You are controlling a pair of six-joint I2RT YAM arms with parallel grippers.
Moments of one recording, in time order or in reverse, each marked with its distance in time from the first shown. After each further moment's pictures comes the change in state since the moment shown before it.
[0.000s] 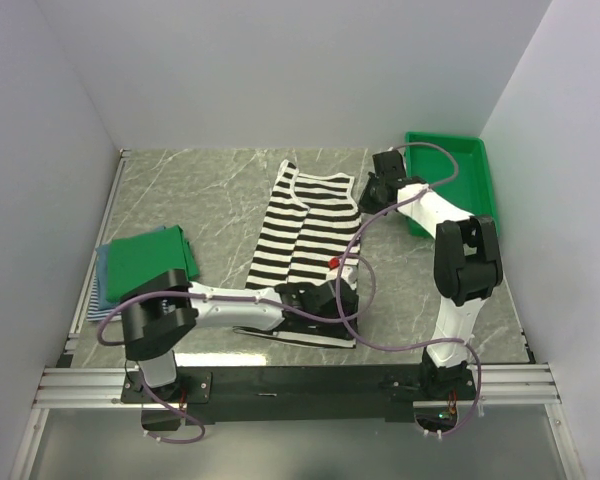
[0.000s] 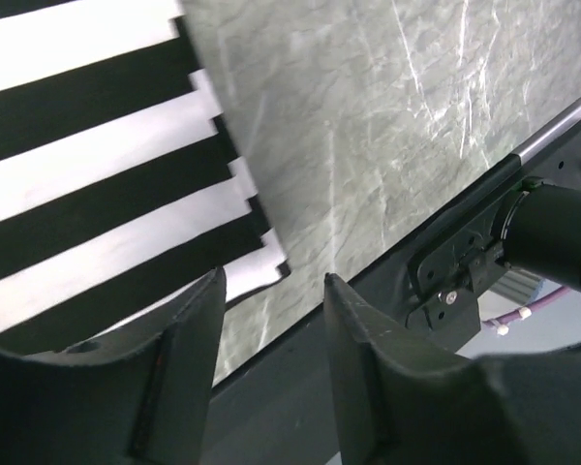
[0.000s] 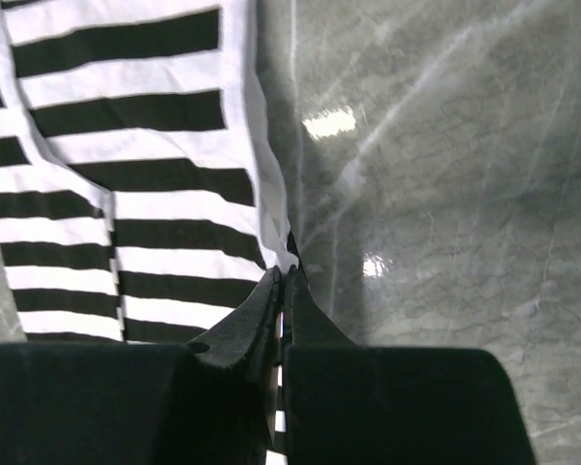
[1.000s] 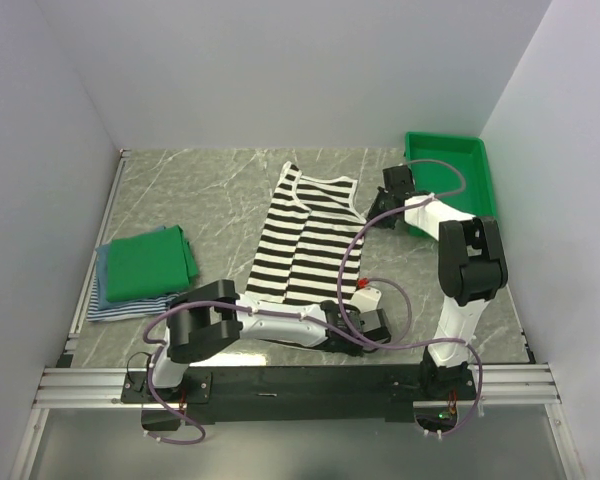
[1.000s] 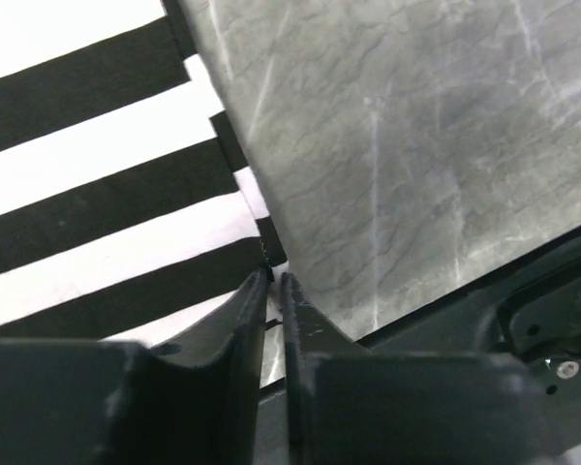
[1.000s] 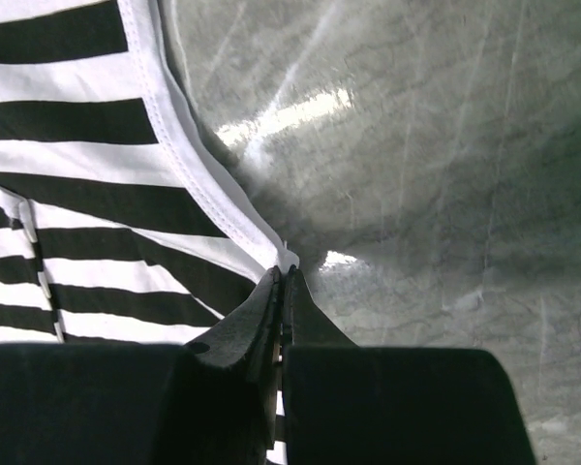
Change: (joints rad) left arm -0.158 0.274 0.334 -0.350 -0.267 0.015; right arm -0.059 -0.010 -0.161 0.094 -0.035 0.002
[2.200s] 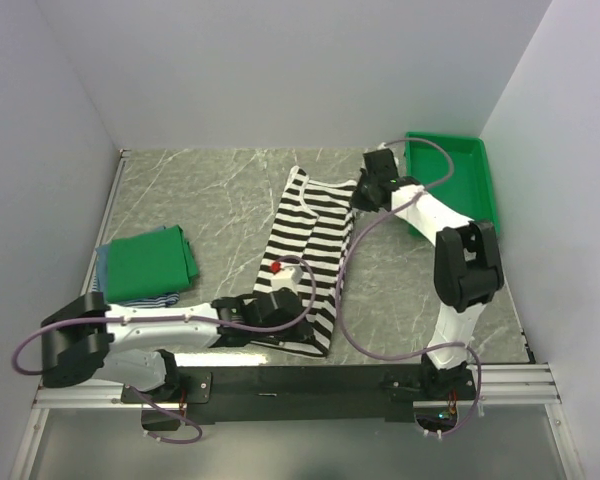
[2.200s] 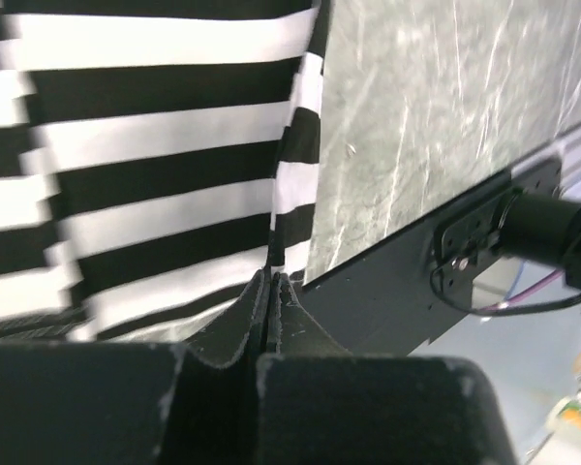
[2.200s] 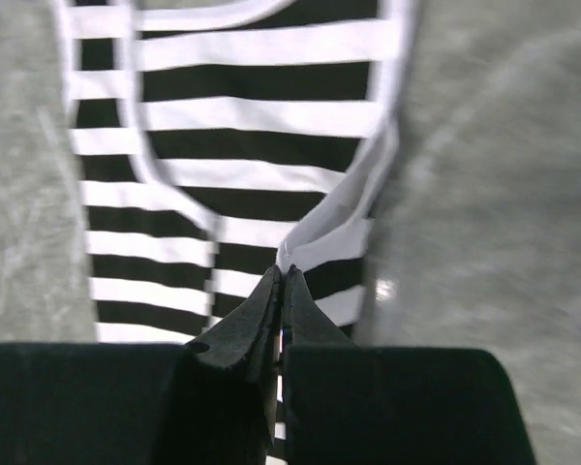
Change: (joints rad) left arm 0.168 -0.667 -0.689 0.378 0.160 -0.165; right arm 0.108 -0.060 0.112 -0.064 0.073 0.023
